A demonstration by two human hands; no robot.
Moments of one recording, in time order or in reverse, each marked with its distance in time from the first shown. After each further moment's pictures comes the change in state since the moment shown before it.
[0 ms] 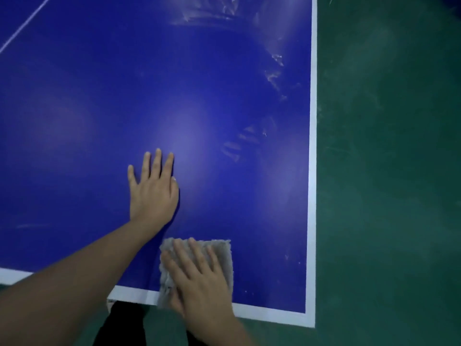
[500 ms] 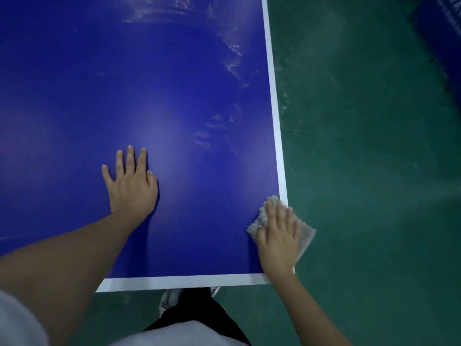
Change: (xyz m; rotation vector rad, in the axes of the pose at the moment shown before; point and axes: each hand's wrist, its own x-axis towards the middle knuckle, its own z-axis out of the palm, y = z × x) left_hand -0.003 0.005 -0.008 0.002 -0.060 -0.019; right_hand -0.057 0.118 -0.029 -0.012 0.186 0.804
